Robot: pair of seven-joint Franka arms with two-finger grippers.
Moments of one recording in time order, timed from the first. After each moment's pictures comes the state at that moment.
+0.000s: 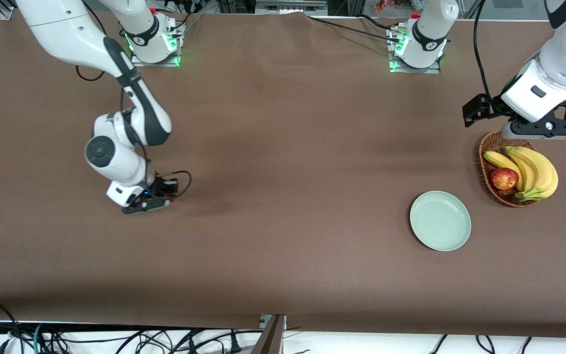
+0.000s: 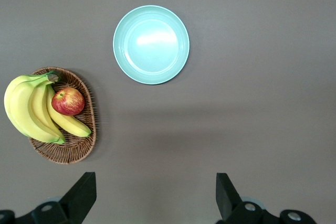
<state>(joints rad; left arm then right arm) -0.03 0.02 -0.12 -1.61 0.04 1.55 -0.13 0.19 0.53 0.11 -1.92 0.00 2.53 0.13</state>
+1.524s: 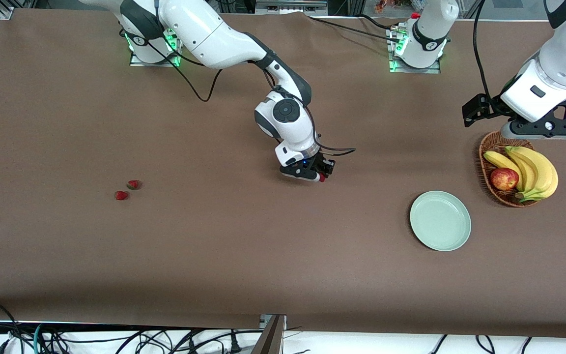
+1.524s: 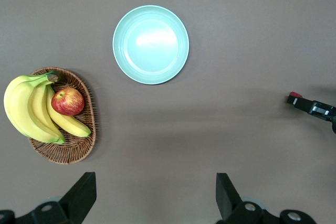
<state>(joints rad) -0.03 0.02 -0.12 -1.61 0.04 1.55 -0.13 0.79 1.01 0.11 -1.26 0.00 2.64 1.18</state>
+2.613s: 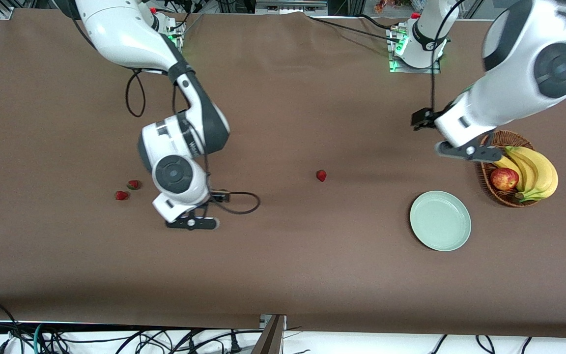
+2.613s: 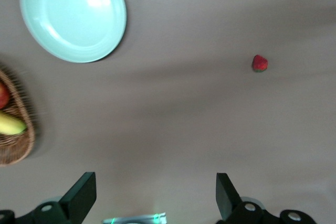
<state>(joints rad) -0.15 0.20 -0.14 -1.62 -0.06 1.57 -0.18 0.49 0.78 -0.12 -1.17 0.00 1.78 0.37</state>
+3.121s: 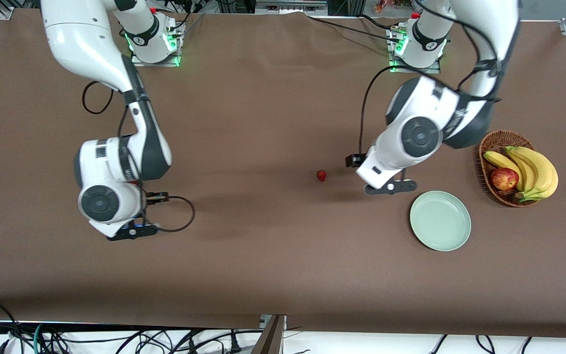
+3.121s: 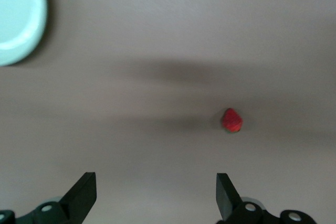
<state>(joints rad) -0.33 0.47 -0.14 -1.62 -0.07 1.87 -0.57 0.37 0.74 -0.24 -1.33 0.00 1.75 0.01</state>
